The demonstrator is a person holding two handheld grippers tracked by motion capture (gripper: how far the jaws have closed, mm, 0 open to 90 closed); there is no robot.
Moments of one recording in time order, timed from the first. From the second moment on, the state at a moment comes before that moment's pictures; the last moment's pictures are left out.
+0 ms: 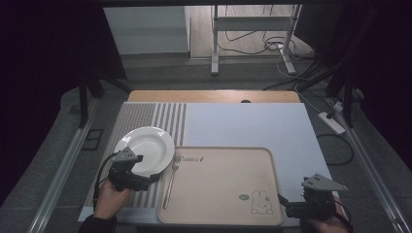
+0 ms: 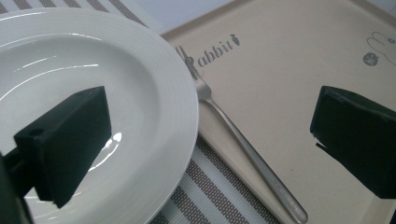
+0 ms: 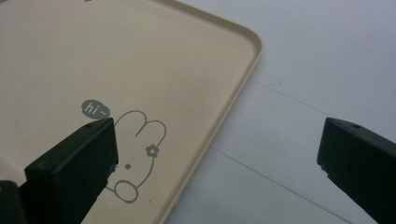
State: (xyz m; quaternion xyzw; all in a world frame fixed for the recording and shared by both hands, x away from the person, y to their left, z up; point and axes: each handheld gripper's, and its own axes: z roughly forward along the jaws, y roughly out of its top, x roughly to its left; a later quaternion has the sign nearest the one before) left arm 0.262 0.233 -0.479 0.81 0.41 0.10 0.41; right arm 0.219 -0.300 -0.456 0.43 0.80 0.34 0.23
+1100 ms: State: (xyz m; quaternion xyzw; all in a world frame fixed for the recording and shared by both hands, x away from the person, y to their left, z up) left arm 0.232 0.268 -0.488 0.79 0.45 0.11 0.40; right arm 0.219 -0.300 -0.456 0.42 0.81 0.34 0.23
